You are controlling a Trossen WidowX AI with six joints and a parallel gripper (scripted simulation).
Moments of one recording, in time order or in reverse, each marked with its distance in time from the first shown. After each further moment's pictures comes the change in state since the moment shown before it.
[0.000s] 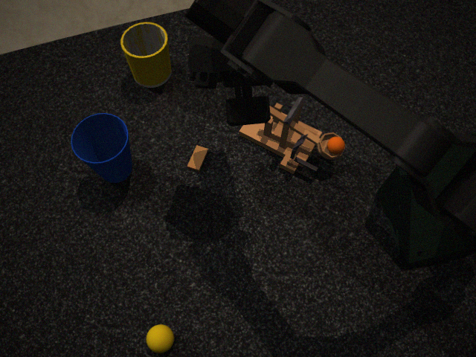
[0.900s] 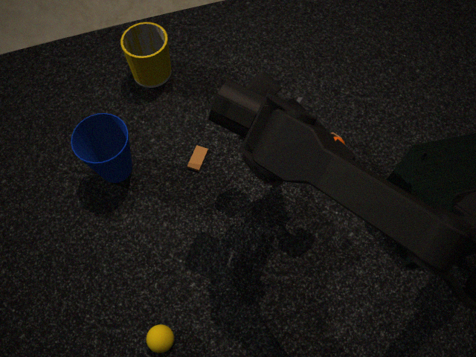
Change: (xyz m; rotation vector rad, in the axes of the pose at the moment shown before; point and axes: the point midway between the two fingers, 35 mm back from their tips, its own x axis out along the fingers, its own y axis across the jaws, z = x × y) arm -0.027 0.104 -0.085 -0.731 0.464 0.123
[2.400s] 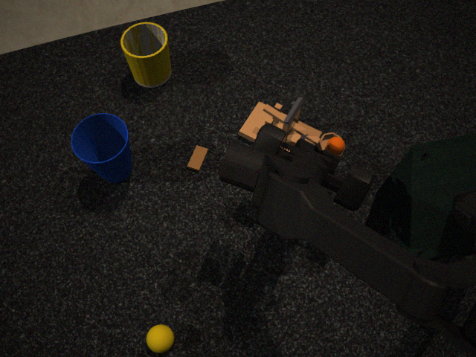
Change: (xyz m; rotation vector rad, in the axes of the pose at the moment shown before) arm 0.025 0.060 0.022 -0.314 0.157 0.078
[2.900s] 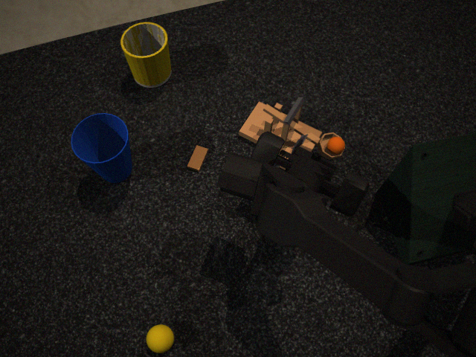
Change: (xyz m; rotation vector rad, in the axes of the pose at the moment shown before) arm 0.018 0.001 0.018 -0.001 -0.002 0.001
